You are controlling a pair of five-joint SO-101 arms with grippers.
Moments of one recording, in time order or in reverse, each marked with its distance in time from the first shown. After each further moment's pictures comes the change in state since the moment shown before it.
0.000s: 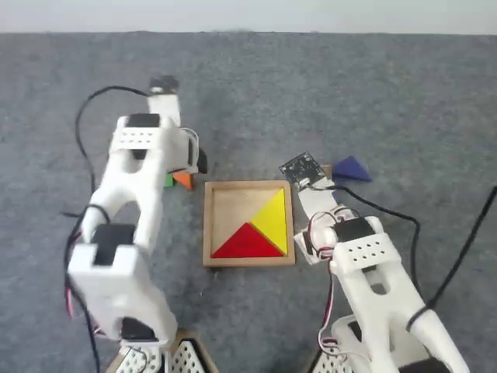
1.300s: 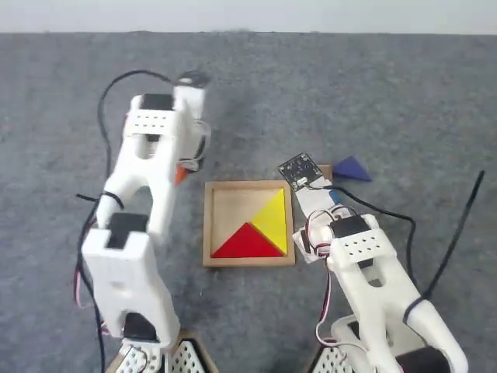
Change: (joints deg) left arm 6.9 1.3 -15.5 17.8 -14.9; right arm -0.4 4.2 0.0 -3.1 0.0
